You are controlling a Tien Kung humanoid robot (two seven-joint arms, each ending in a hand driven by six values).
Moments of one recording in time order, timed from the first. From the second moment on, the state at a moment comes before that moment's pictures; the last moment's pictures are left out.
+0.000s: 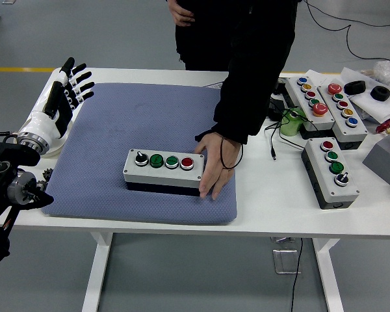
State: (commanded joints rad) left arm -0.47 0.28 -1.26 -1.17 0.89 0.06 0.00; right arm 0.09 -0.10 1.20 0.18 -1.26 -0.23 -0.23
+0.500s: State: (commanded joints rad) left arm -0.47 0.28 -1.27 -1.17 0.90 0.07 0.02; right arm 0.09 -0.09 1.20 0.18 -1.27 -0.23 -0.23
